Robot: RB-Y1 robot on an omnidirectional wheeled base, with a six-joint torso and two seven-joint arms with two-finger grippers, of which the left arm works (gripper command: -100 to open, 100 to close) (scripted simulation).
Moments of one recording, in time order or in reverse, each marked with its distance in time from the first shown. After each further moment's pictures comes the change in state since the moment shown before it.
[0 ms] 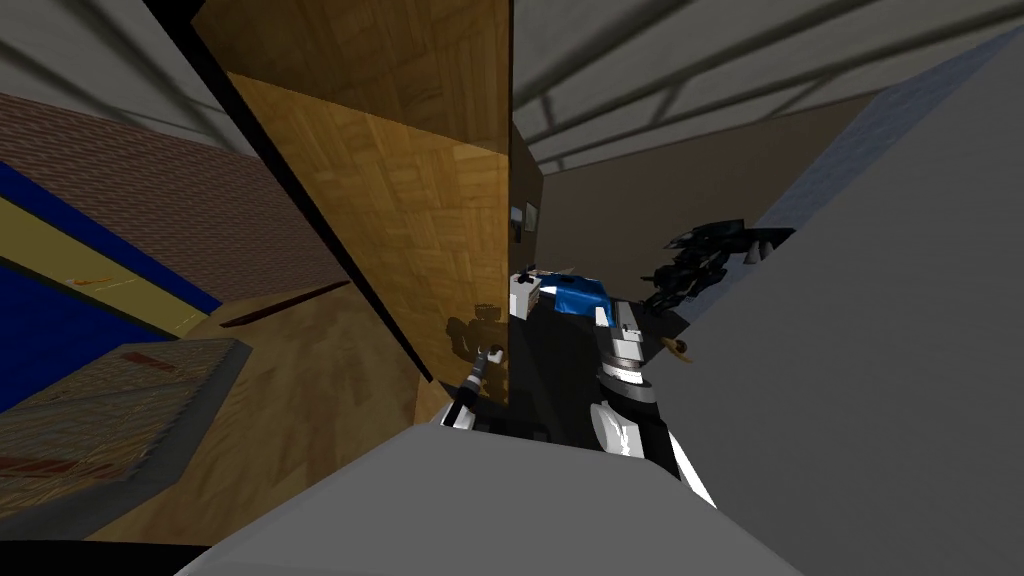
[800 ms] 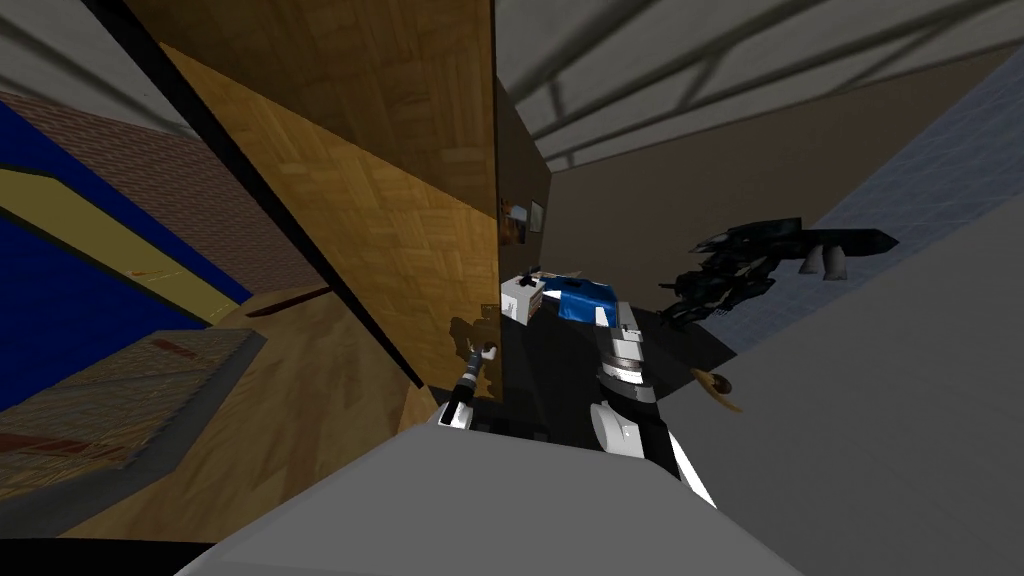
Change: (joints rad) arm -0.014 -0.022 0.105 0.023 0.039 0.000 -0.038
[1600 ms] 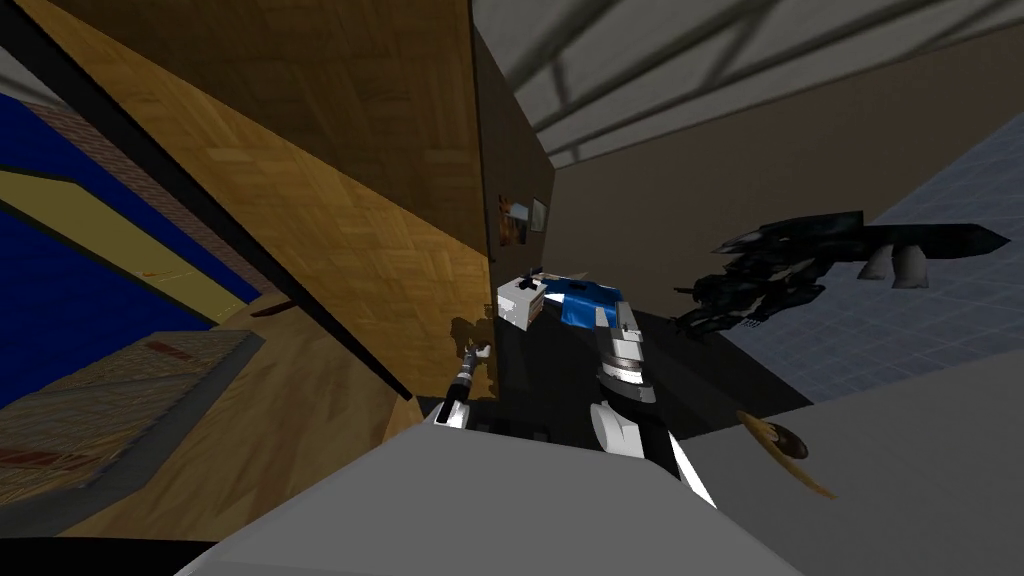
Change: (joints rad) arm -0.008 0.008 0.059 0.015 0.026 -0.004 -0.019
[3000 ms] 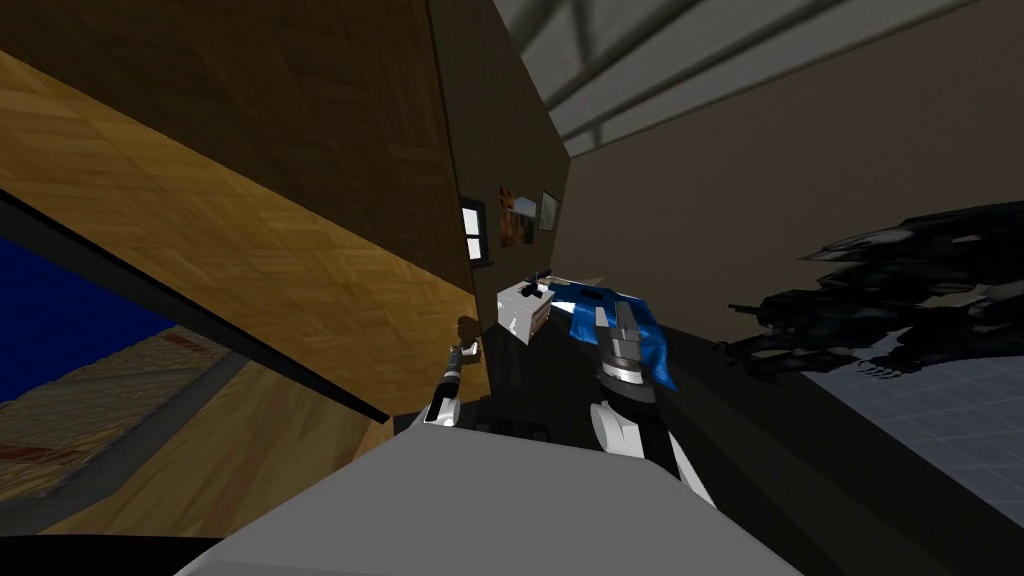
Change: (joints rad) arm -0.018 0.016 0.158 0.025 0.074 -0.007 -0.040
